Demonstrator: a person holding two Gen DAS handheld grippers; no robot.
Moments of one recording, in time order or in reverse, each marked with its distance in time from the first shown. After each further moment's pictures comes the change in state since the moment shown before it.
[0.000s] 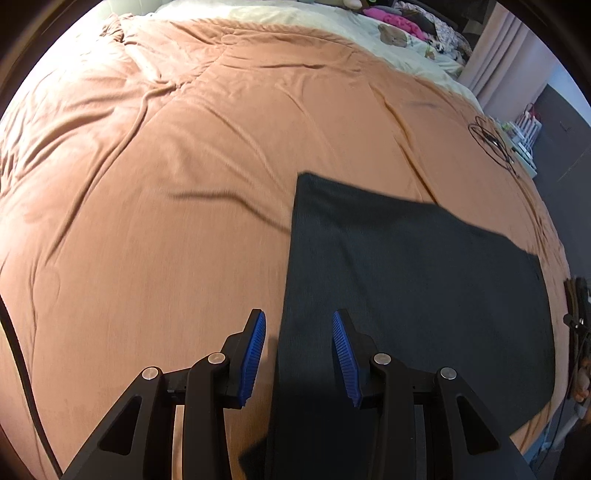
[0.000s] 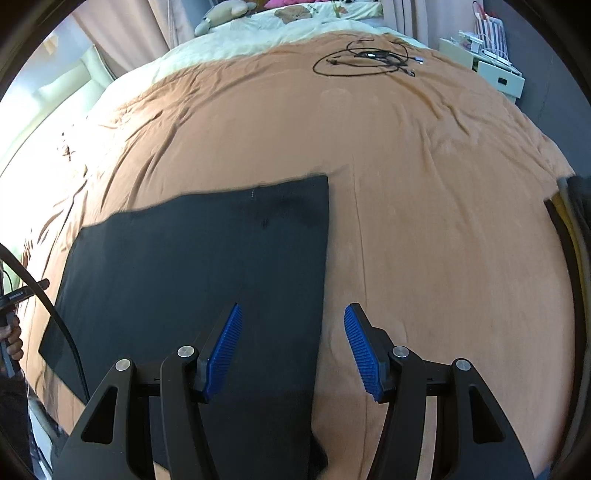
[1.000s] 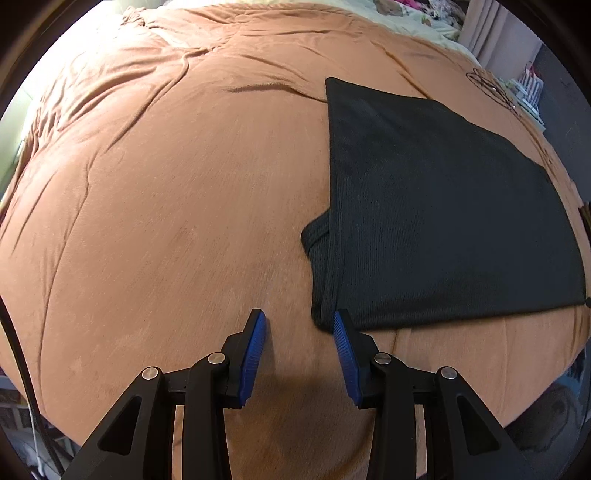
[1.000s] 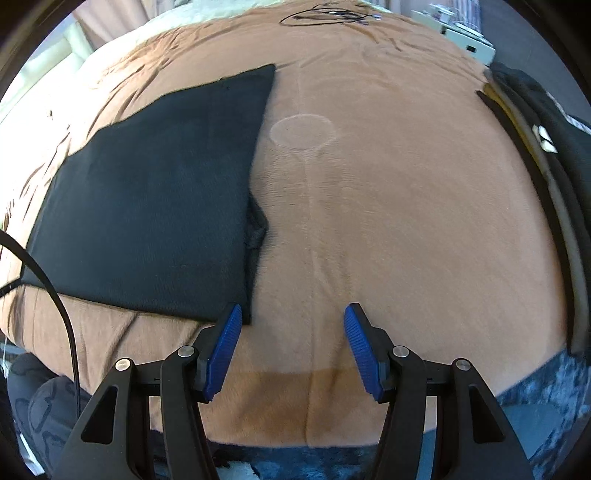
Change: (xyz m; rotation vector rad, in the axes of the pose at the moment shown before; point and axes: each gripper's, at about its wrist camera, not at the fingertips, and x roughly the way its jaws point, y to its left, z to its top) left arm -0.033 0.028 -0.135 0.070 0.064 0.102; right arm -0.053 -0.015 -0.121 0.042 0.094 -0.105
